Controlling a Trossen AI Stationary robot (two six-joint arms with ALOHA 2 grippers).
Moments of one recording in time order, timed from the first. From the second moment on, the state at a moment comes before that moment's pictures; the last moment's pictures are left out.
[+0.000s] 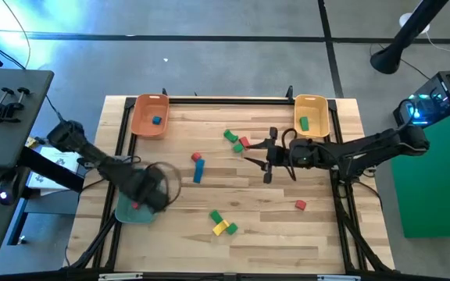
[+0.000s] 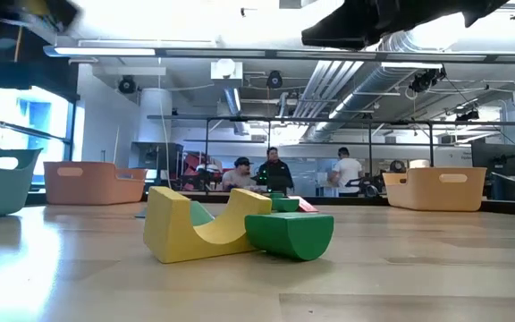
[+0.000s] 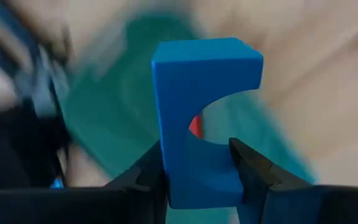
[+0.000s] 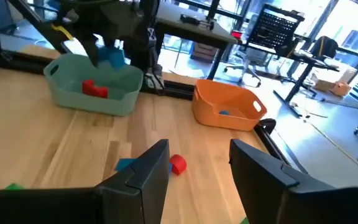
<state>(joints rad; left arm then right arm) -0.56 1.42 1.12 -1.50 -0.04 -1.36 0.10 1.21 0.71 0.30 0.28 -0.24</state>
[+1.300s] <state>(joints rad) -0.39 1.15 1.00 -1.38 -0.16 -1.32 0.08 1.22 0.71 0.17 0.23 -0.30</state>
